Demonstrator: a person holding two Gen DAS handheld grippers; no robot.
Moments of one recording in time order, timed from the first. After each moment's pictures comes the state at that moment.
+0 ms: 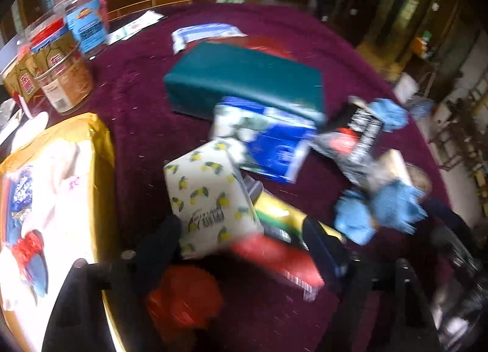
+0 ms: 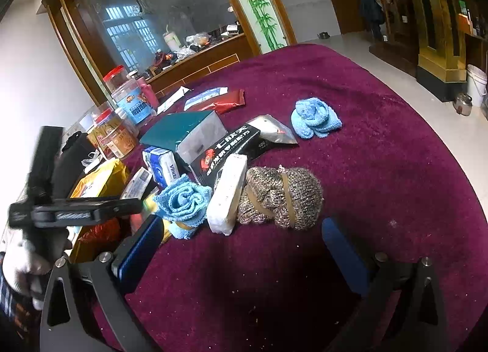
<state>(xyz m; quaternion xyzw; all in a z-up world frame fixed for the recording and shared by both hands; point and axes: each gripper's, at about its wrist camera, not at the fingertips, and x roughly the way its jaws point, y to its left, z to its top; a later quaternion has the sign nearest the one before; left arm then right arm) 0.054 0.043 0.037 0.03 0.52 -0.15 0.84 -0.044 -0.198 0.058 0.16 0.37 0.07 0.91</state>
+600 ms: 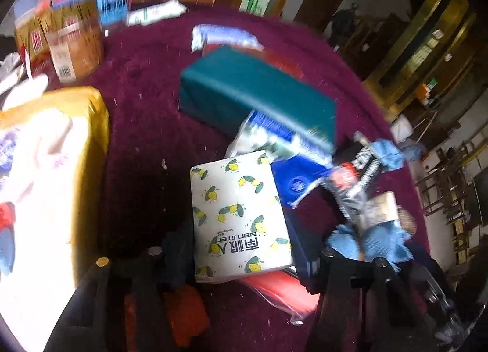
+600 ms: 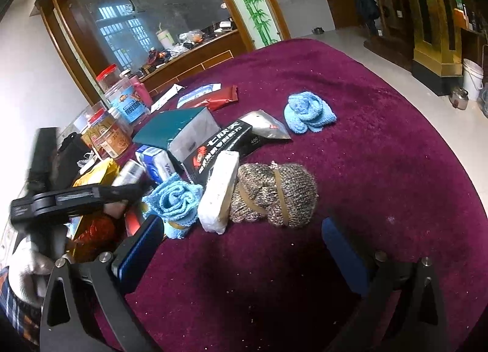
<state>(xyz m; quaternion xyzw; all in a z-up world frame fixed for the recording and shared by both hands) 0.061 0.049 0.035 -0.09 0.52 -0.14 0.84 -0.042 -0.201 0.053 0.17 0.38 0.05 0.91</state>
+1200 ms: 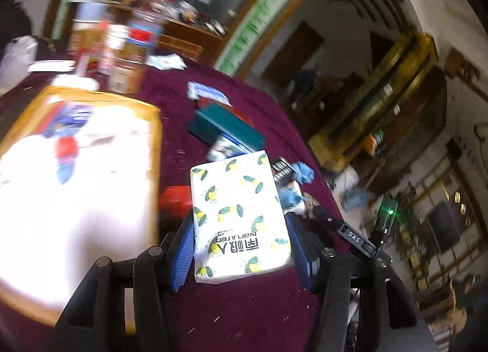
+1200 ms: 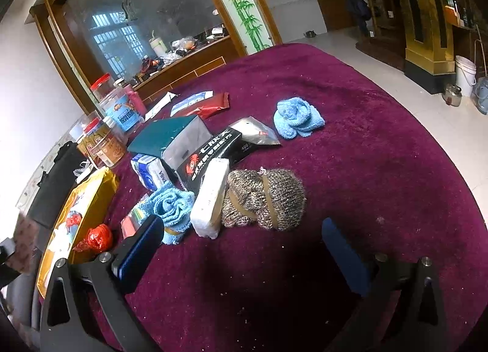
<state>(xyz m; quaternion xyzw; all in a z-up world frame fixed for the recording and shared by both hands) -0.088 0.133 0.114 -0.20 0.39 -0.22 0.87 -0.046 -0.207 0.058 0.17 0.37 0.04 0.91</state>
